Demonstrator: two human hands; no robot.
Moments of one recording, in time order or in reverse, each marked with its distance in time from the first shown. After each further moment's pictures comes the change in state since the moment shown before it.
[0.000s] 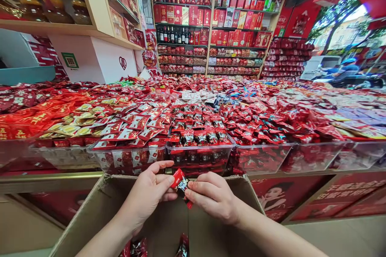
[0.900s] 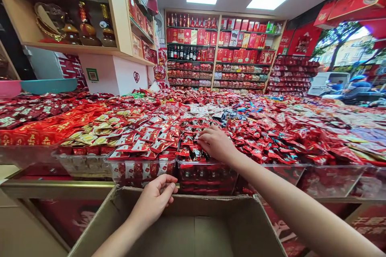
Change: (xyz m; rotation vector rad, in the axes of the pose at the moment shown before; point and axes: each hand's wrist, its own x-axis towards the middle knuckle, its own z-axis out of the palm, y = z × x) left_hand 0.027 -0.021 -0.033 0.344 0.080 0.226; right_hand 0.080 0.109 0.005 -0.304 -0.364 0.269
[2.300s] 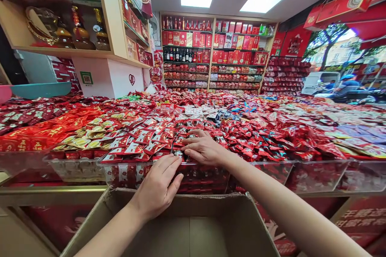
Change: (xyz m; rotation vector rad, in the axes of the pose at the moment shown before) left_hand 0.011 0.037 0.004 0.968 0.090 0.889; right_hand -0.006 -0.005 -0.008 0.251 -0.127 -0.137
